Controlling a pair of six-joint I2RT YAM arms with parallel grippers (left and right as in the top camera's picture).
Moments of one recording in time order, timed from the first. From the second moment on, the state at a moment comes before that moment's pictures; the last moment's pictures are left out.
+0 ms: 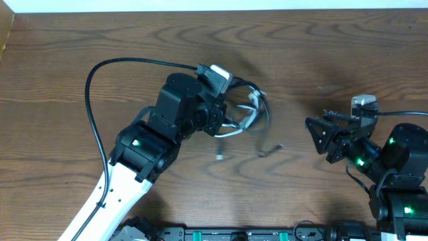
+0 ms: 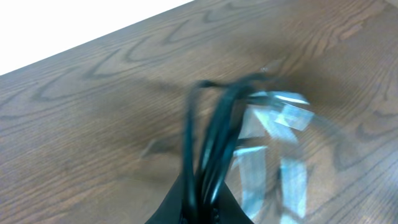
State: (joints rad) left arm -0.57 1.19 1.19 -0.62 0.10 -0.02; right arm -0.04 0.70 0.78 -0.55 -0.61 0.22
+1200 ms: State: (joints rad) left arm -0.56 1.18 1.19 -0.58 0.49 -0.02; right arm -0.04 0.70 0.78 -0.62 -0.66 -0.15
